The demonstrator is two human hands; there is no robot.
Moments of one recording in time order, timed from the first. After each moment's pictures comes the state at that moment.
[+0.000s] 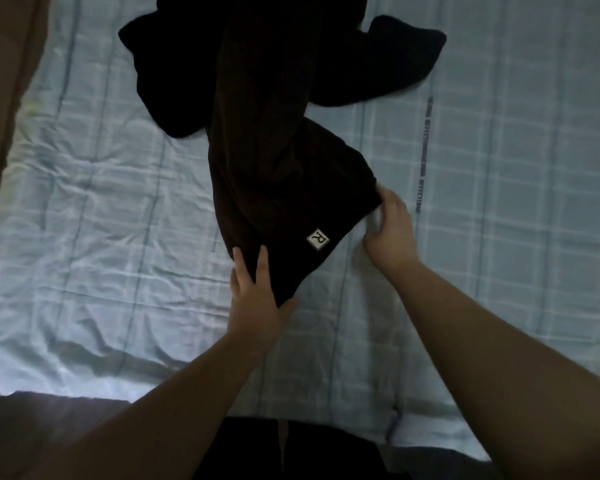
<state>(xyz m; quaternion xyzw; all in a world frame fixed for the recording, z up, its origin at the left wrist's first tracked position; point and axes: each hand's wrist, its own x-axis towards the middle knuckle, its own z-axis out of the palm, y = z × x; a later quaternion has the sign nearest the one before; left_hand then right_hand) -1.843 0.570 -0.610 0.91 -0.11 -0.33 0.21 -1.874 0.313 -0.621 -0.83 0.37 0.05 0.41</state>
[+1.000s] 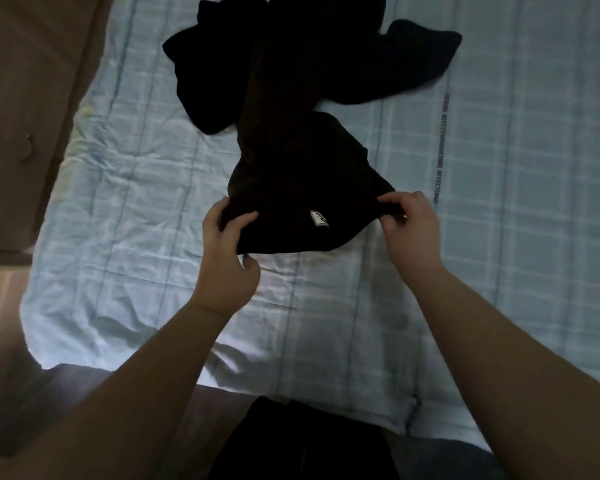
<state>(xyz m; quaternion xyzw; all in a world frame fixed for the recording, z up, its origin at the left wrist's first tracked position) -1.795 0.619 -0.546 0.89 -0.22 -0.11 0.39 -1.893 0.347 -0.576 -0.82 0.34 -0.12 0.44</state>
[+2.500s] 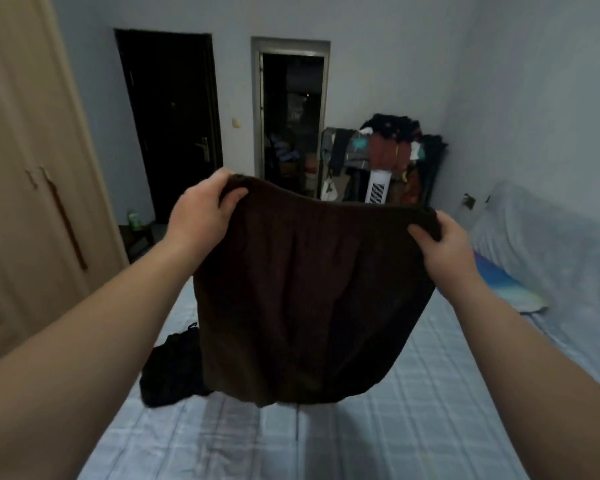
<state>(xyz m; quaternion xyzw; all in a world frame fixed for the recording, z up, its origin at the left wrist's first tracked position) -1.832 0.422 0.041 0.79 -0.39 0.24 0.41 -2.070 0.133 0.002 -0.77 0.20 -0.45 0.40</state>
